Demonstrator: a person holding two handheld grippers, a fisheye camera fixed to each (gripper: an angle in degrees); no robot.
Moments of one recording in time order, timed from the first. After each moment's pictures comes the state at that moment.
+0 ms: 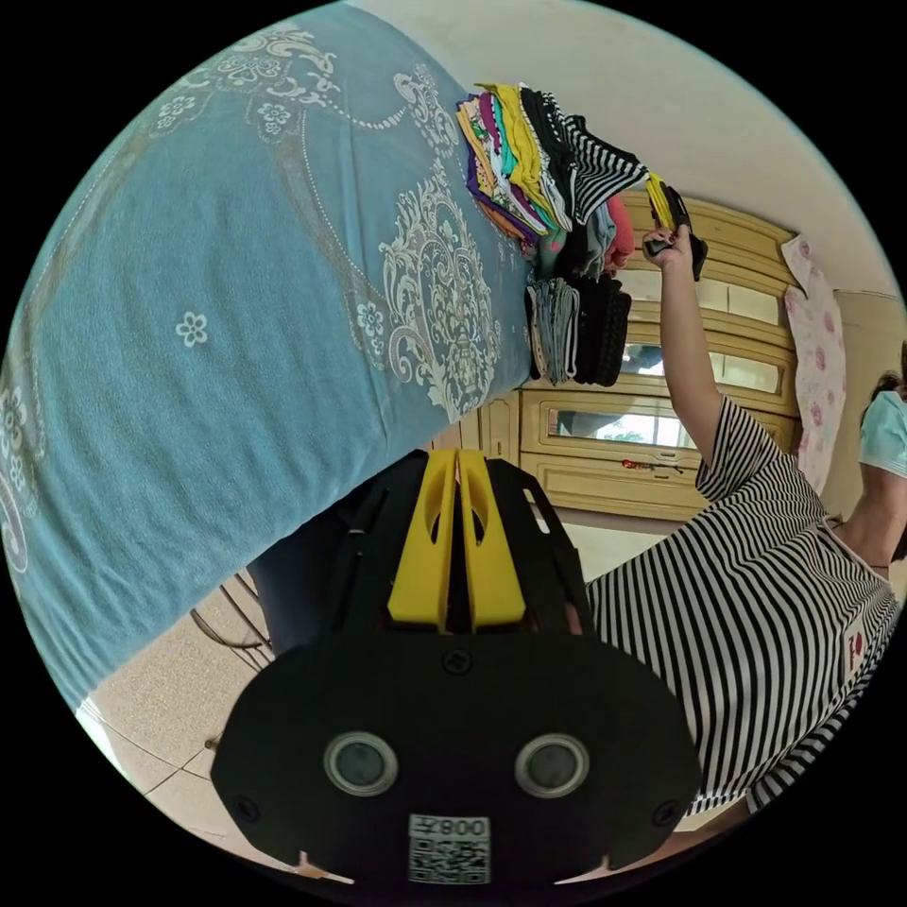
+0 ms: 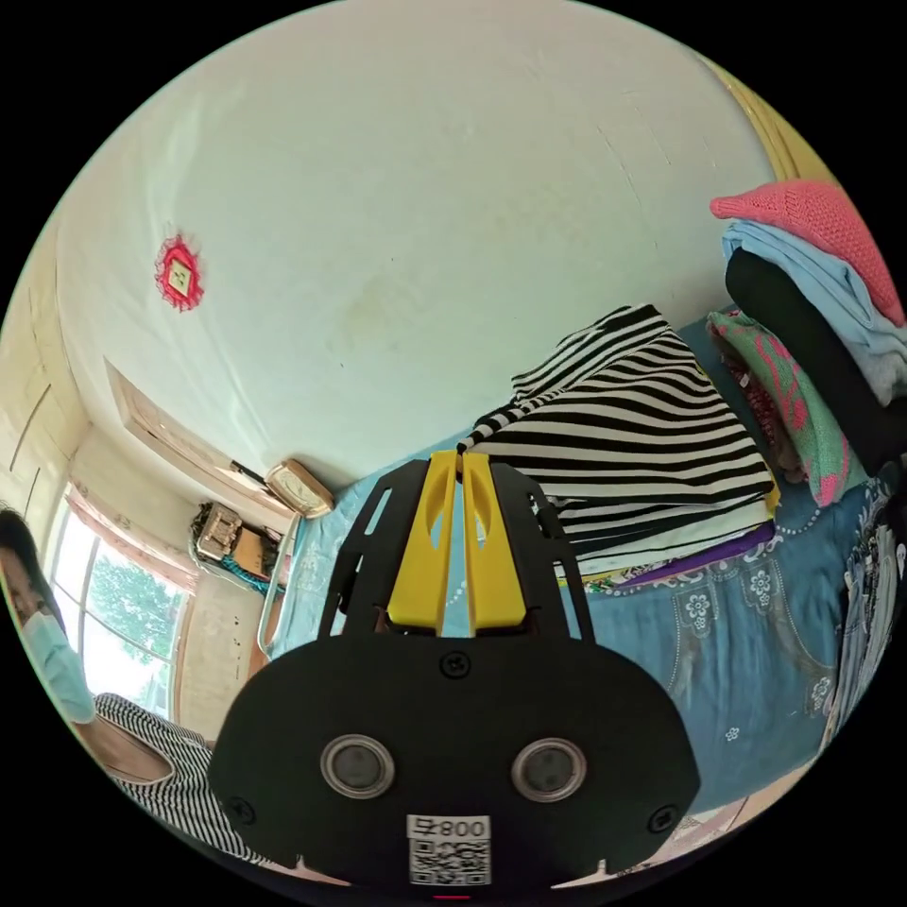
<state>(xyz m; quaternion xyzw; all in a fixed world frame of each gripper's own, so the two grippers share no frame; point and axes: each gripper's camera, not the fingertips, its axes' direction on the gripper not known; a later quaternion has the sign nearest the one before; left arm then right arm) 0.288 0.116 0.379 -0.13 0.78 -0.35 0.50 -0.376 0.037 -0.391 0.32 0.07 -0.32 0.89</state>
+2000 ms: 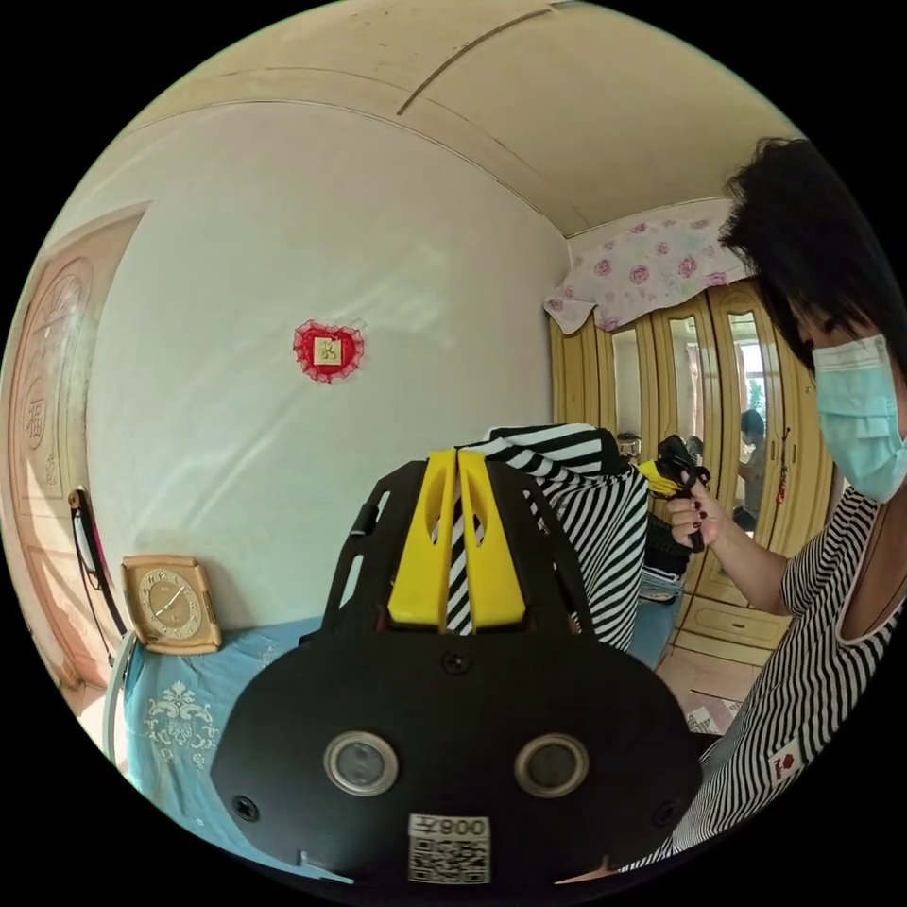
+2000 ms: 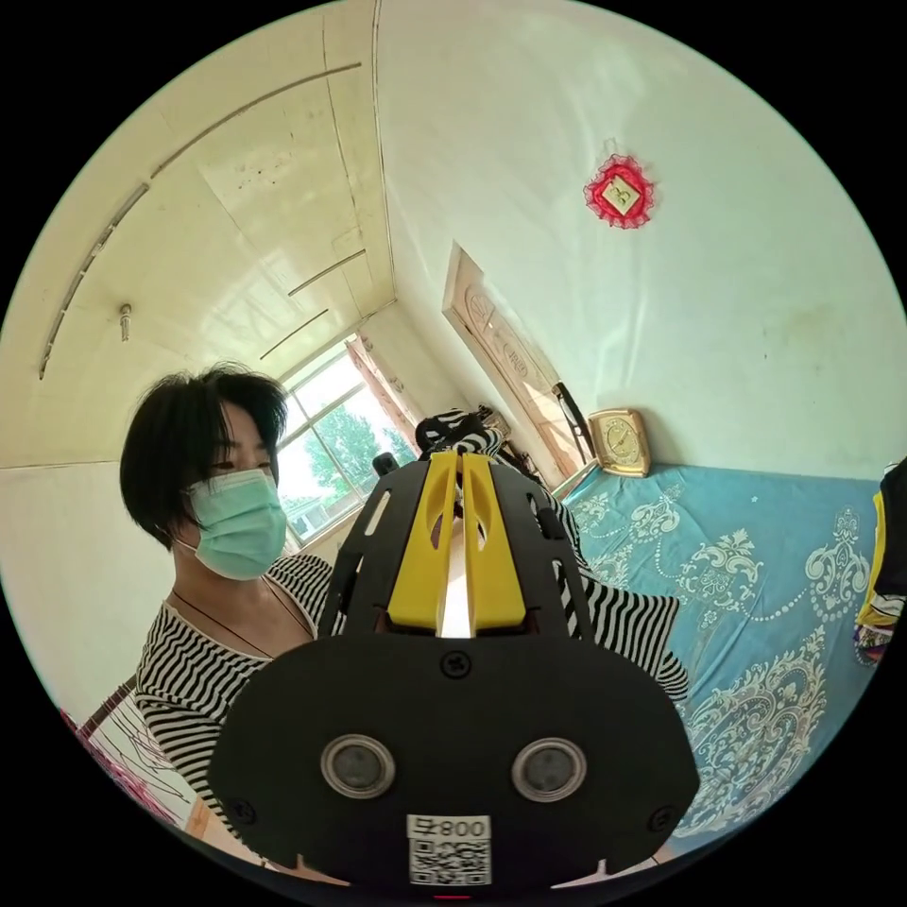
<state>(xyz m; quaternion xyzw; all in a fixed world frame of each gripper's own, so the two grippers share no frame) -0.160 0.160 -0.167 0.42 0.24 -0.37 0.79 -0.397 0.430 -0.298 0.09 -0.18 -0.62 0.76</state>
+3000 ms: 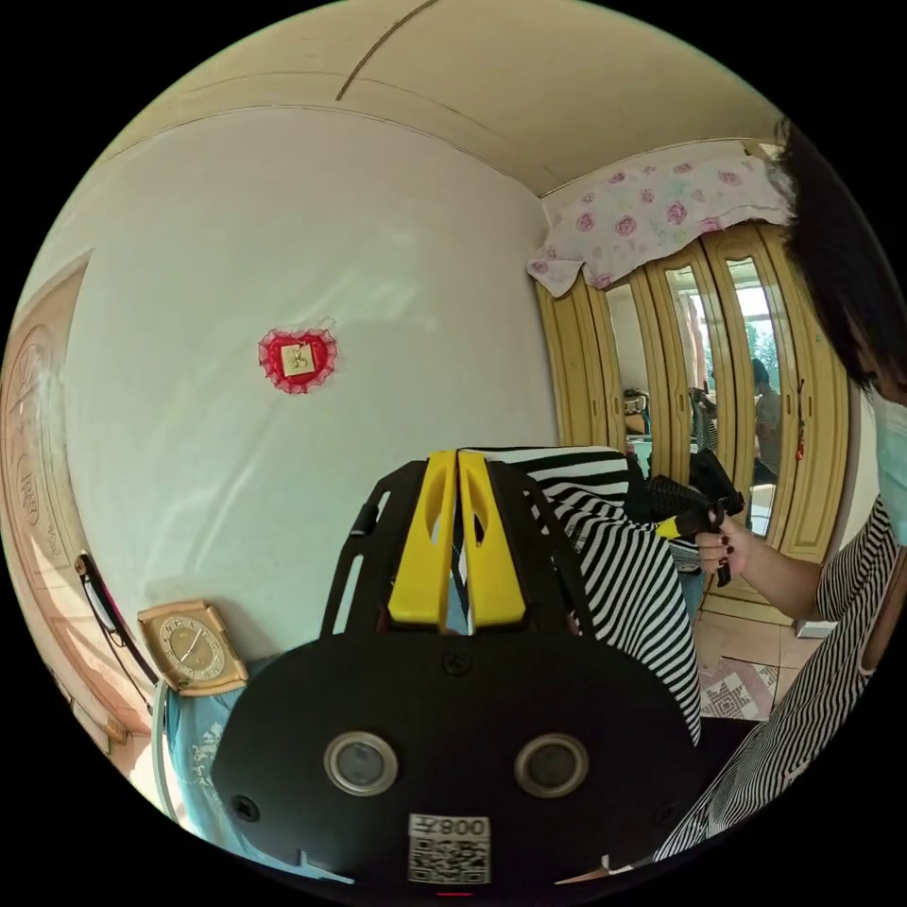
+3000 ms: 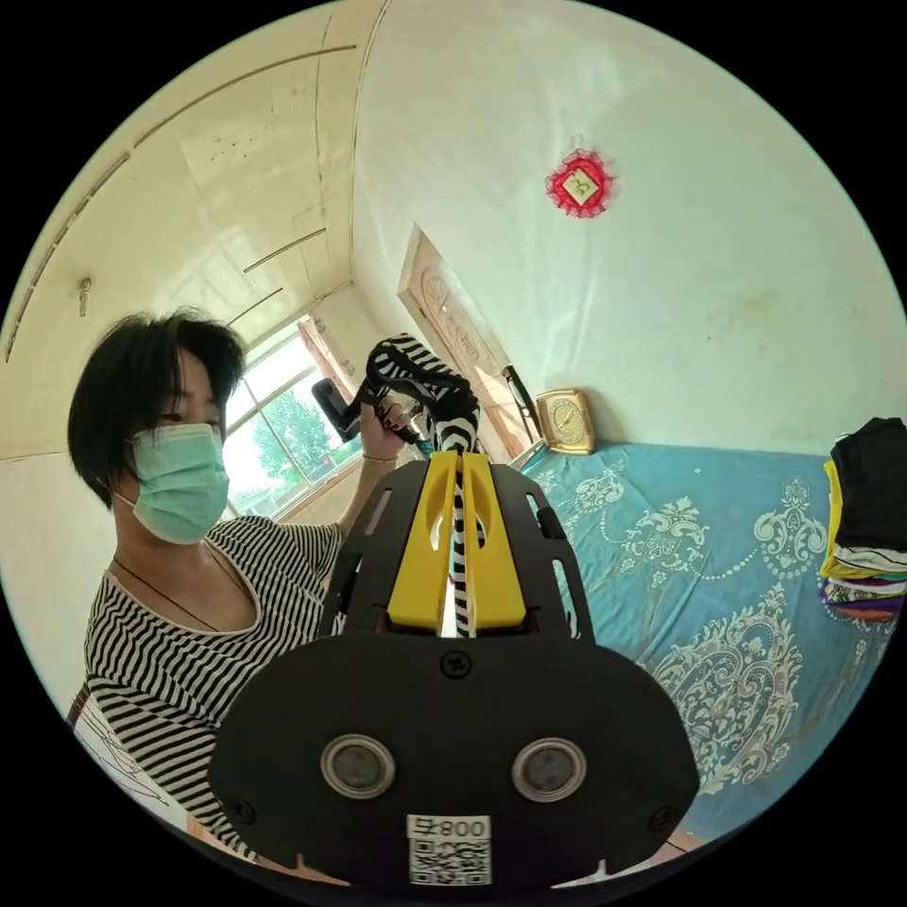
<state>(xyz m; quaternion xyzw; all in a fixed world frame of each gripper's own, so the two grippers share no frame) -0.186 0.054 -0.101 0.37 0.24 -0.32 0.84 -0.367 0.366 -0.290 0.14 -0.10 -0.59 0.79</state>
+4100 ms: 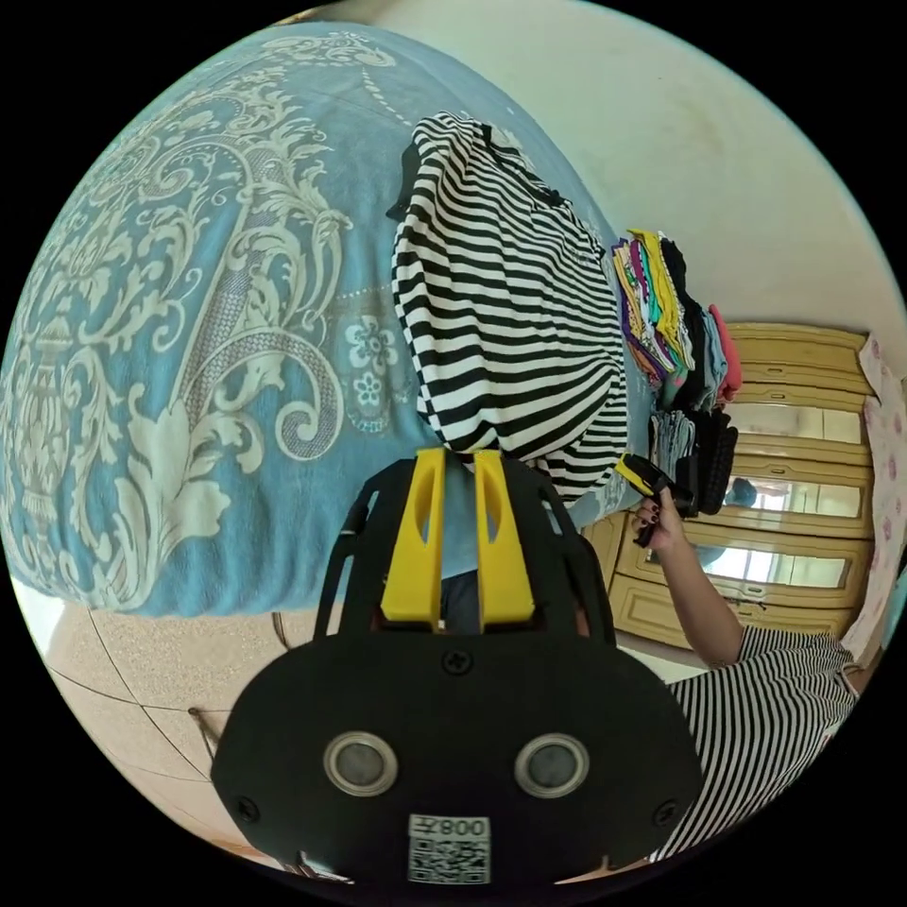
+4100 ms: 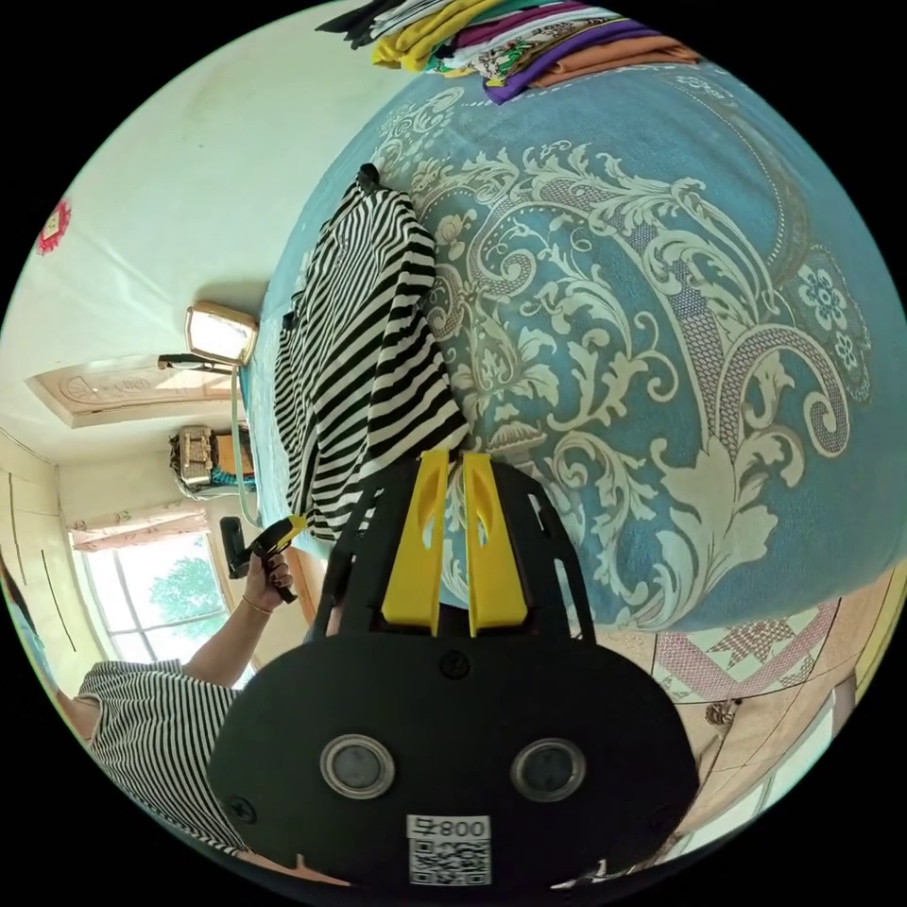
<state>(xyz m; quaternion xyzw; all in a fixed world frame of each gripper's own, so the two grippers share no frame) 0.180 0.304 0.373 -0.20 0.60 -0.49 0.59 -0.072 0.035 -0.194 0.07 0.13 -0.13 0.98</state>
